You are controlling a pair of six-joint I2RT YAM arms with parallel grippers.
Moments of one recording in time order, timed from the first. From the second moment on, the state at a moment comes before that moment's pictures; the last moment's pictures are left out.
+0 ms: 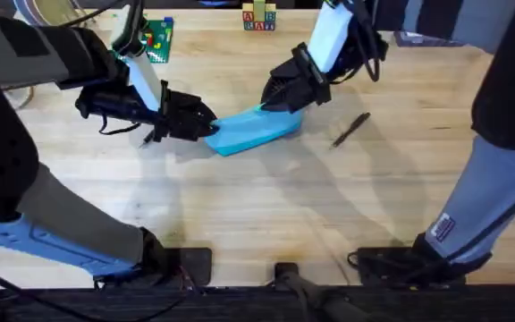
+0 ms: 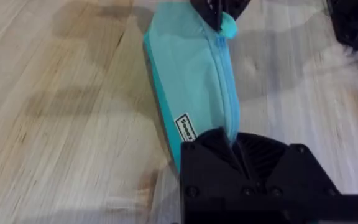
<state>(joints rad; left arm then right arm) 0.24 1.79 1.04 -1.15 1.07 1.71 0.29 2.09 1.57 -1.19 -1.19 -1.68</state>
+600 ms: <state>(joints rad) 0.24 1.79 1.04 -1.15 1.07 1.71 0.47 2.09 1.57 -0.87 -1.19 -1.57</state>
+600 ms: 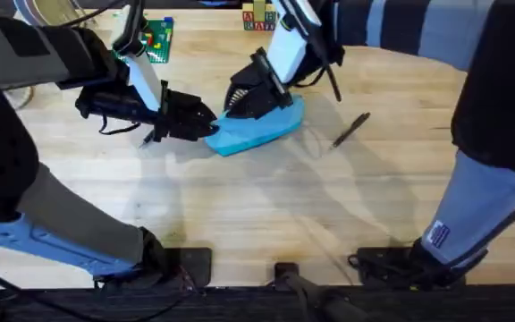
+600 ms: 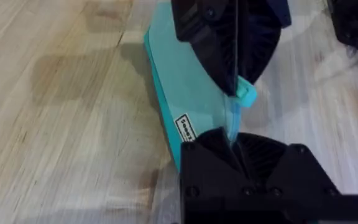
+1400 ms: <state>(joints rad) 0.24 1.79 1.04 -1.15 1.07 1.71 0.52 2.09 1.57 -0.80 -1.17 -1.49</state>
